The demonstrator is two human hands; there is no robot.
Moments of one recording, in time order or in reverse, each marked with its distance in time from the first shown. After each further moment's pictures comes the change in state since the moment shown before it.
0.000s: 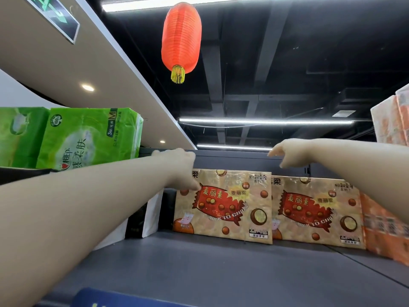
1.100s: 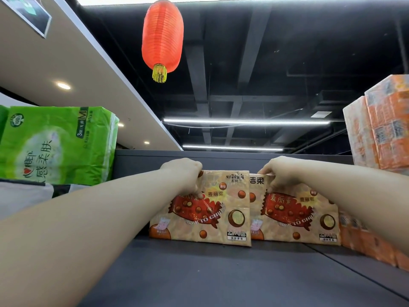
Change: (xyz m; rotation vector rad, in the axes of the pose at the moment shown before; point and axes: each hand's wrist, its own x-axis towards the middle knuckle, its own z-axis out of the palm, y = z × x) left_hand 0.042 0.050 0.017 -0.096 -0.002 0.133; right_hand -0.003 0.026 0.038 -0.026 -0.030 0.025
